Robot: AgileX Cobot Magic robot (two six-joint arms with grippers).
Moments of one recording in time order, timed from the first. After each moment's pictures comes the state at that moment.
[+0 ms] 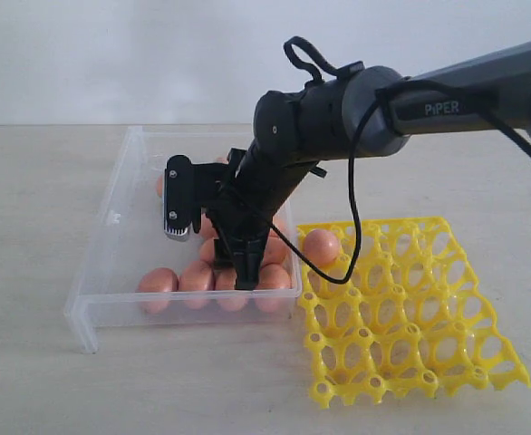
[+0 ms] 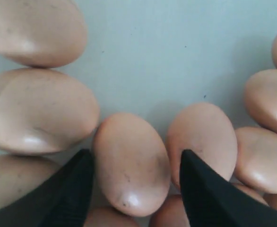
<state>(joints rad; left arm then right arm) -0.09 0.00 0.00 -0.11 0.36 0.27 0.54 2.15 -1.52 0.28 0.55 -1.26</state>
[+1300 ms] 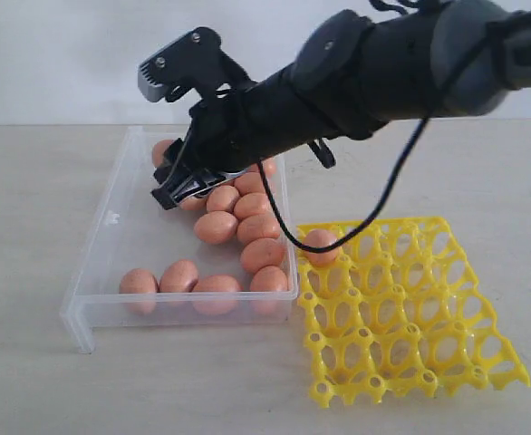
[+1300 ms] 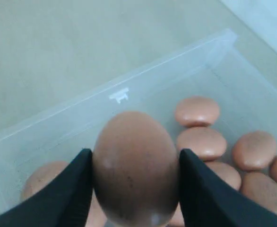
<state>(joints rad) -0.09 0.00 0.00 -0.11 0.36 0.27 0.54 1.88 -1.34 0.95 0.31 -1.20</state>
